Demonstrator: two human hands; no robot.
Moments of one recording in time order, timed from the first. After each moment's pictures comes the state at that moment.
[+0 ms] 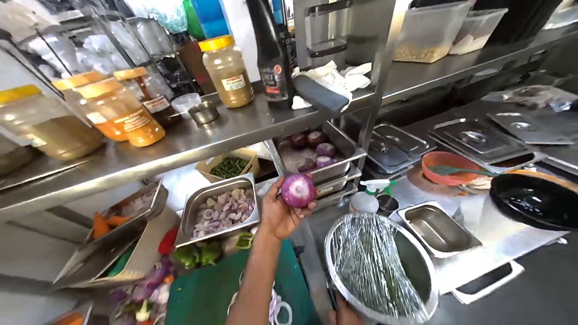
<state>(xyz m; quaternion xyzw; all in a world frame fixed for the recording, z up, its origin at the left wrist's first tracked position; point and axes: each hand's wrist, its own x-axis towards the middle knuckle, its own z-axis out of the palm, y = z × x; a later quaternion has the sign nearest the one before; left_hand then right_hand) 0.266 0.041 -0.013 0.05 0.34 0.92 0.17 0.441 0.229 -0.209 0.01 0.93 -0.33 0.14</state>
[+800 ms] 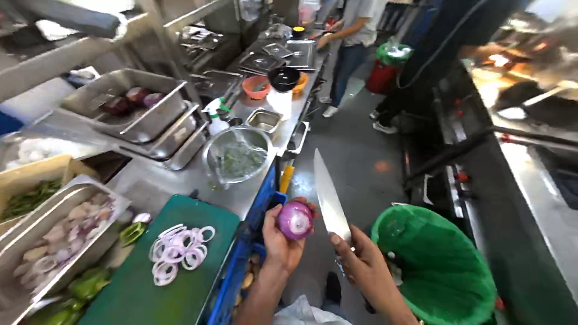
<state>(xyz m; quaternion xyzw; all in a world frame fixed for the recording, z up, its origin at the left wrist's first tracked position) 0.611 0.174 -0.087 -0.02 0.26 0.86 0.44 0.773 0.268 -0.077 0.32 0.70 -0.62 -0.18</state>
